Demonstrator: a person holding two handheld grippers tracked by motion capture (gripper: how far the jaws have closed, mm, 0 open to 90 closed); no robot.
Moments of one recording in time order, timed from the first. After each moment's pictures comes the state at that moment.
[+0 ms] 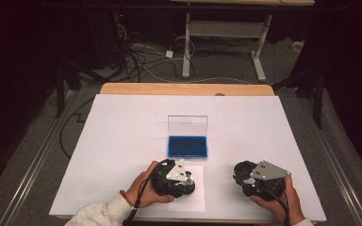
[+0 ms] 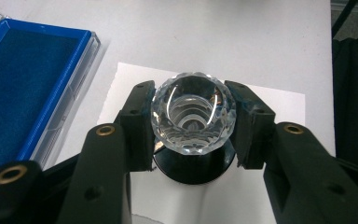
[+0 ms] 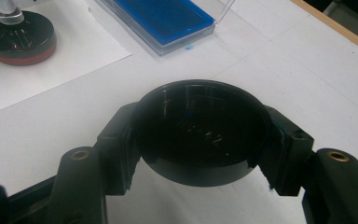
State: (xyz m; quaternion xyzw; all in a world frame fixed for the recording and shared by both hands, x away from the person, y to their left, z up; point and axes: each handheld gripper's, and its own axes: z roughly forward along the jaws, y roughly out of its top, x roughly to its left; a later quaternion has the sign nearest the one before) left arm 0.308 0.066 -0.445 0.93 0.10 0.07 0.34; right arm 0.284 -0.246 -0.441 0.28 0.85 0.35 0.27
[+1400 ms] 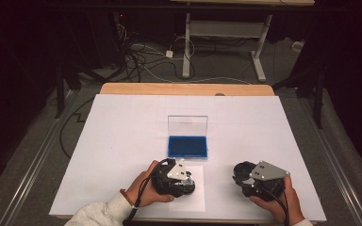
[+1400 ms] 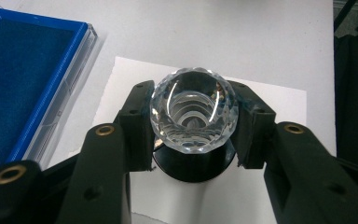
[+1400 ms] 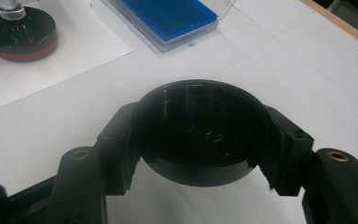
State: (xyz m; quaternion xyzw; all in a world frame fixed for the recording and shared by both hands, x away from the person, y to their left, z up) left arm 0.310 0.065 -0.448 0.93 0.10 0.07 0.34; right arm 0.284 -0.245 -0.443 0.28 0.85 0.35 0.27
